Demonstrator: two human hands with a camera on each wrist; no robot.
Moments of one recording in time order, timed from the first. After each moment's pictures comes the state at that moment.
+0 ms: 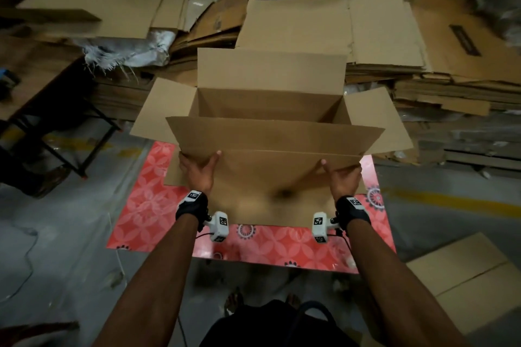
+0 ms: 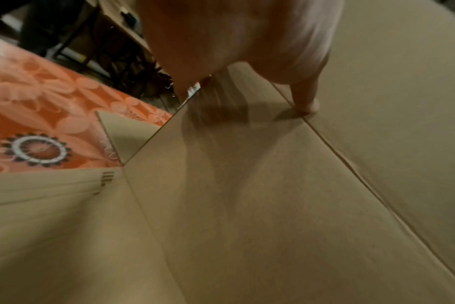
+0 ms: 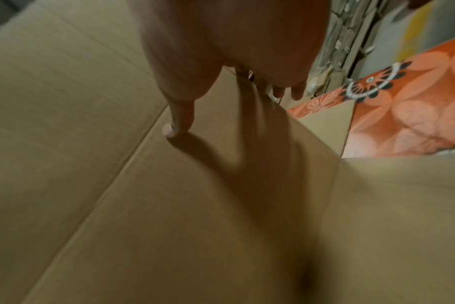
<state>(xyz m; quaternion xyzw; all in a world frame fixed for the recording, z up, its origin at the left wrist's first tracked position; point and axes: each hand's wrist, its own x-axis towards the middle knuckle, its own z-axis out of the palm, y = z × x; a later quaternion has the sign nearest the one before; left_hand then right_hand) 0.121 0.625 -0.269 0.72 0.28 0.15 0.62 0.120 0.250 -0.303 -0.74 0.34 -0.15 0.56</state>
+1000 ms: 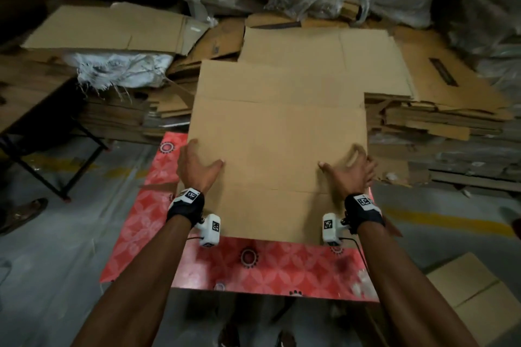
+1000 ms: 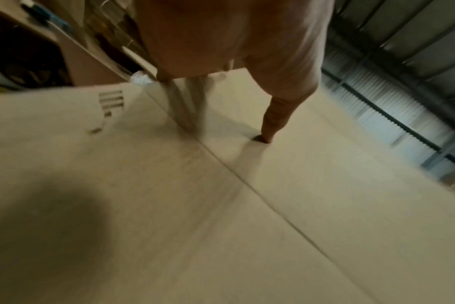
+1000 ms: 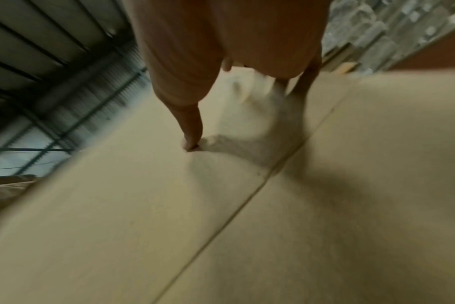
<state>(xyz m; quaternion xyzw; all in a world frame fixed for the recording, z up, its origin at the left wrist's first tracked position) 0.173 0.656 -0.206 0.86 0.18 0.15 0.45 0.142 0.280 -0.173 -0.86 0.27 -0.17 0.40</state>
